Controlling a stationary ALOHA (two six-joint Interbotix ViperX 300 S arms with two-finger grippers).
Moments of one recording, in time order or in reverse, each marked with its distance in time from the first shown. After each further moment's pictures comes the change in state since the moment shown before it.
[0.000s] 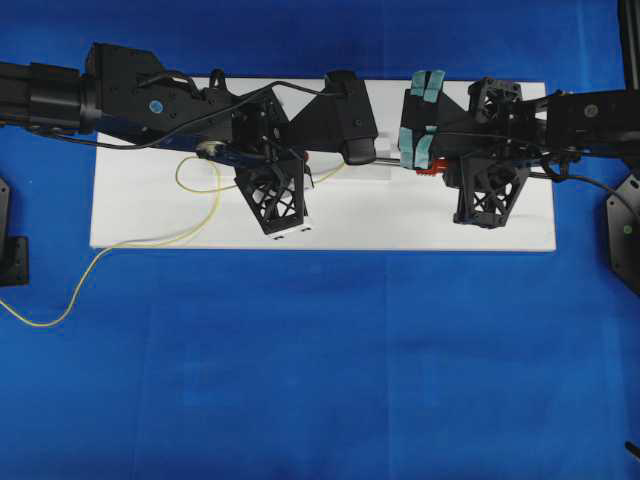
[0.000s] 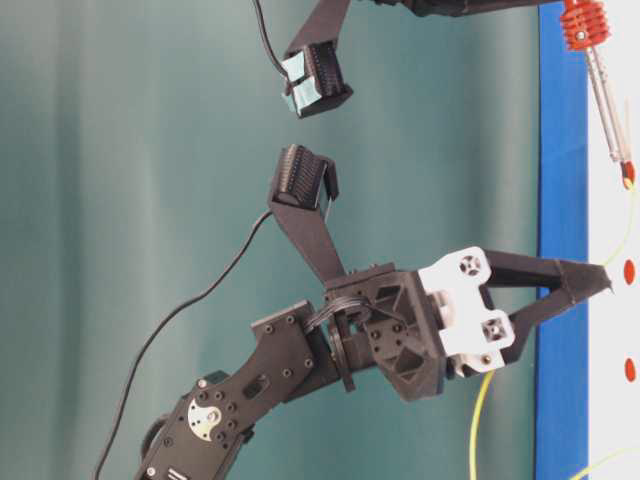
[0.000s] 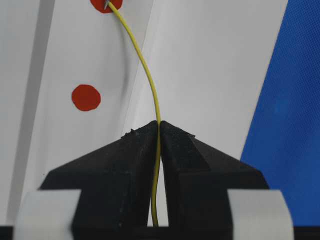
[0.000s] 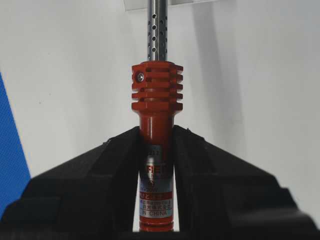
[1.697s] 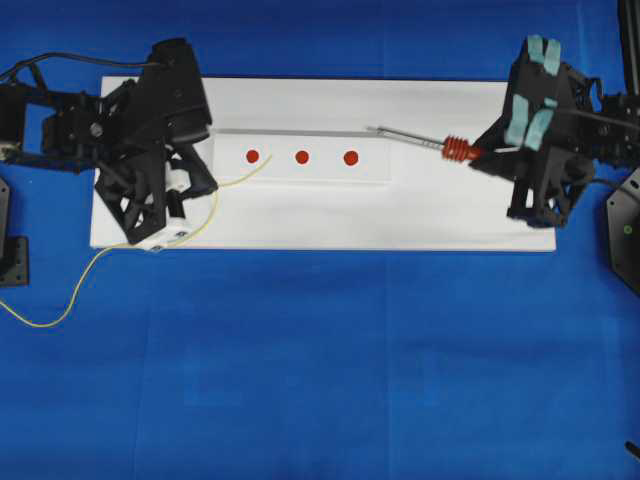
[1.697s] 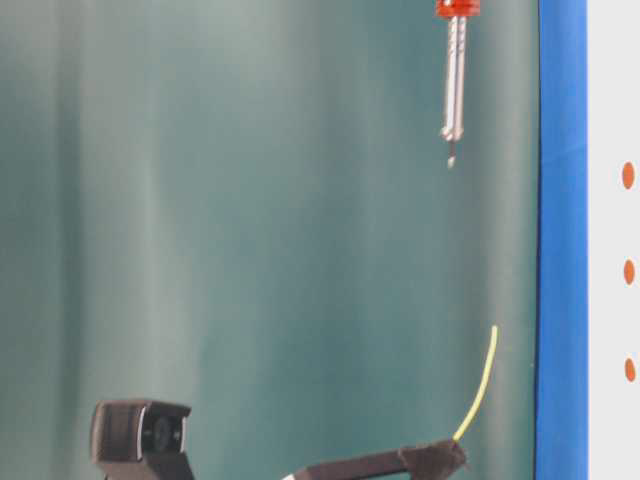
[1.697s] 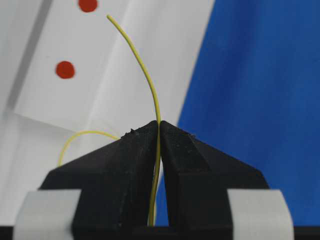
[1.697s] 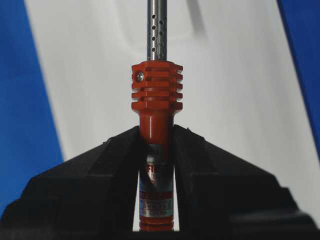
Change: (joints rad) left arm -0.061 -0.537 0.411 0.000 -0.150 -0.161; right arm 0.044 -0.380 0.161 -0.002 -0.150 0.104
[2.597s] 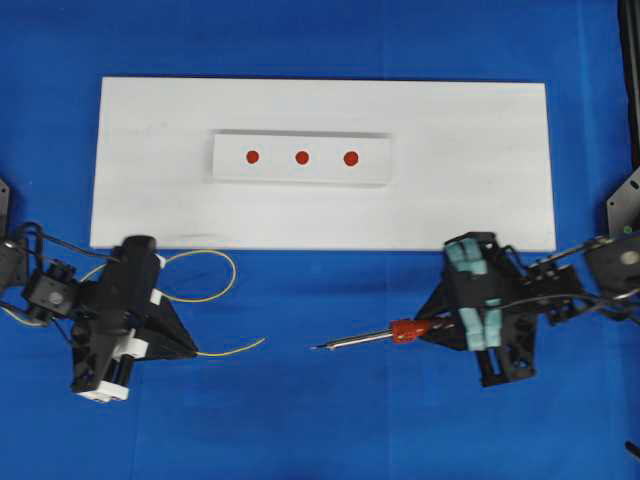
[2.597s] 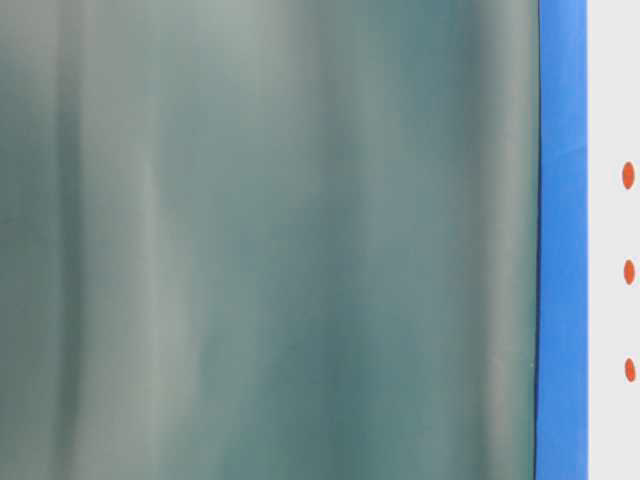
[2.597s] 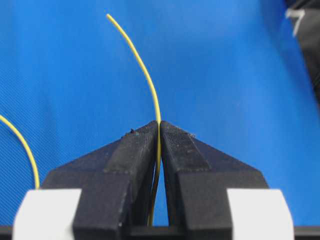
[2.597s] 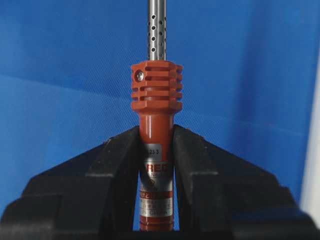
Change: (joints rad) left arm -0.449 0.218 0.321 -0.002 -0.775 -0.091; right arm 0.460 0.408 0.005 0.026 -0.472 0.109
